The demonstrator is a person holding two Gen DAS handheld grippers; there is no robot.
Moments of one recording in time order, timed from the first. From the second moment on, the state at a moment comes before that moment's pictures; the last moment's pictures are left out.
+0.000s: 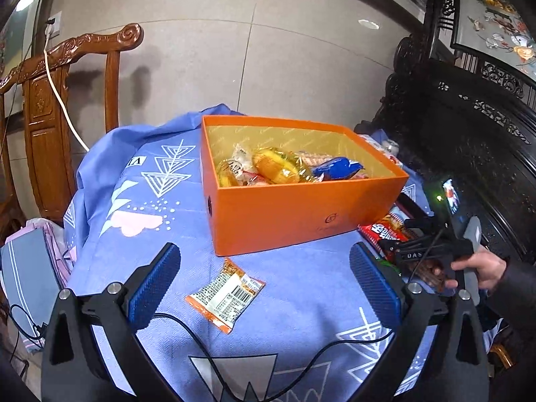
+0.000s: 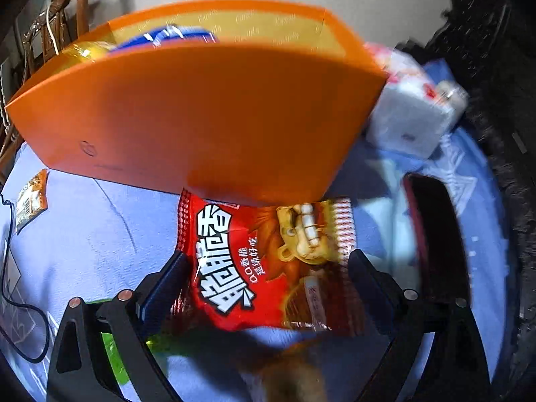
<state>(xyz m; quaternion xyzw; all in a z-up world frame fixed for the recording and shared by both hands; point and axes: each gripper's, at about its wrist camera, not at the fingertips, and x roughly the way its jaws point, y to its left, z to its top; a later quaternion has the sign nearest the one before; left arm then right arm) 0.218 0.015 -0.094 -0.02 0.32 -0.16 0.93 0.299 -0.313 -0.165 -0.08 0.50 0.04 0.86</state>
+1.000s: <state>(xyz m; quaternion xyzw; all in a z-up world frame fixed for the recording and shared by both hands) 0.291 0.005 -0.211 0.09 0.43 -0.22 0.87 0.265 -0.312 -0.149 0.03 0.50 0.10 0.86</state>
